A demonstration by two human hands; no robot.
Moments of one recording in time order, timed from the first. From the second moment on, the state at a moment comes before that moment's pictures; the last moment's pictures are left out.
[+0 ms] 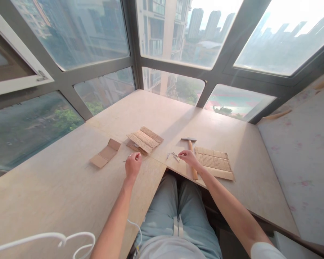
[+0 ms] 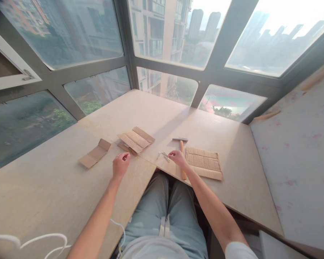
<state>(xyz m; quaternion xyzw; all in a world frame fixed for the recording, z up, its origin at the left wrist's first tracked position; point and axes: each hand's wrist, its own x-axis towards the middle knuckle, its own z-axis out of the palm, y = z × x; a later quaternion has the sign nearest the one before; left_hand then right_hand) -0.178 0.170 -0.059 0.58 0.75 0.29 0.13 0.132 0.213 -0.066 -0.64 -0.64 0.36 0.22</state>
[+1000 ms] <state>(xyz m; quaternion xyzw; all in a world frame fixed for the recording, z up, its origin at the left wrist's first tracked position) -0.237 0.151 -0.057 0.67 0.73 -0.08 -0.03 0.171 0.127 -0.057 -0.63 -0.61 0.38 0.30</state>
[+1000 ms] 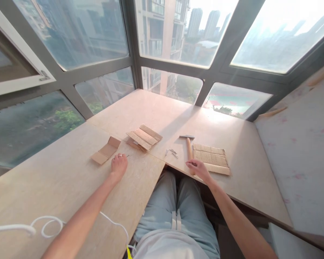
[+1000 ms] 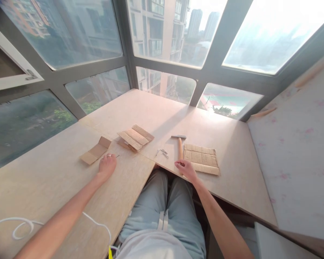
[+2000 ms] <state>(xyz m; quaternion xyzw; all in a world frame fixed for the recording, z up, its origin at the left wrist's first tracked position) -0.004 0.171 -0.059 0.73 0.67 0.04 0.10 0.273 0.039 -0.123 -0.68 -0.70 0.00 0.22</state>
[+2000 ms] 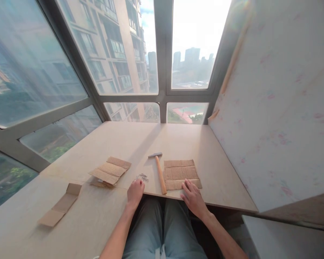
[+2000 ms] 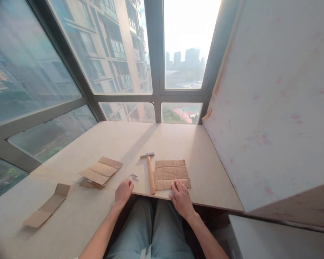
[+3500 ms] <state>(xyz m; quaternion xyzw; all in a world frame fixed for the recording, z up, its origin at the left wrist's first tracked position) 0.005 0.228 -0.139 0.79 0.48 0.38 0.01 0.251 0.035 -0.122 -0.74 -0.64 -0.05 0.20</state>
